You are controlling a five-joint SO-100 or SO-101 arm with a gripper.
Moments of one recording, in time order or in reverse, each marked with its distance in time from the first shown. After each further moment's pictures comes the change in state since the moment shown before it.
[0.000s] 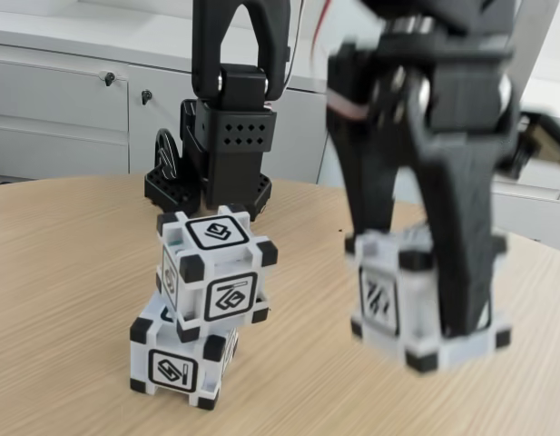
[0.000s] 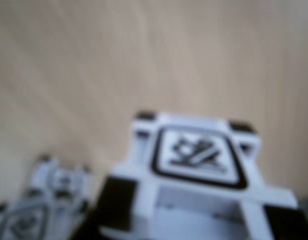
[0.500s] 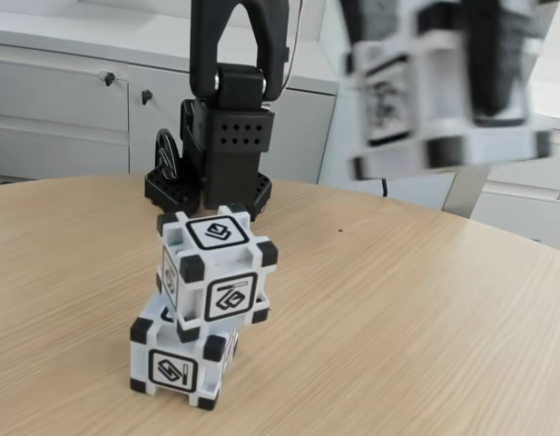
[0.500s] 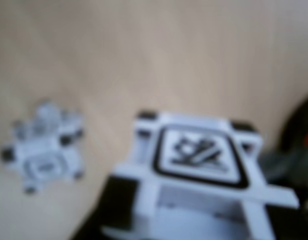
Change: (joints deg) arm 5.6 0.9 -26.5 21.9 -5.2
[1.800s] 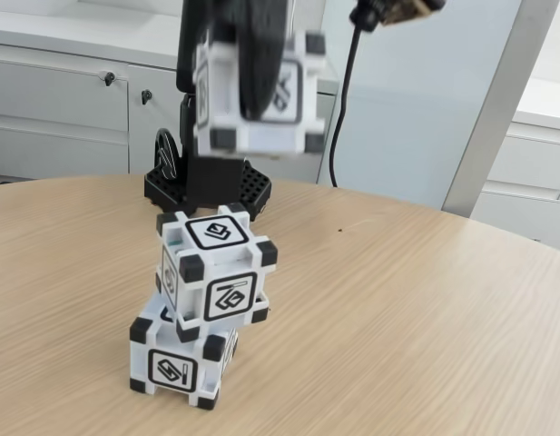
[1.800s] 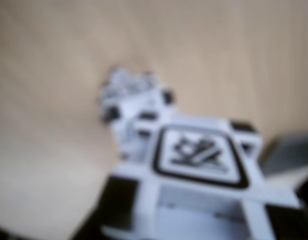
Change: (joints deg) arm 13.3 25.8 31.8 0.0 -7.6
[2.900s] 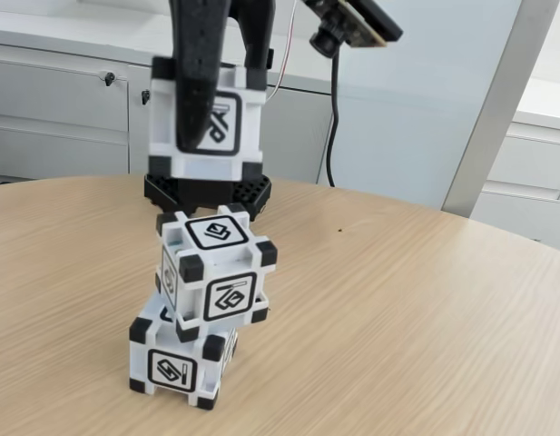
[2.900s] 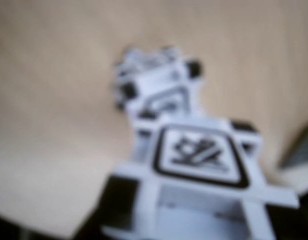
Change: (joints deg) arm 7.6 0.0 3.6 -2.7 -2.2
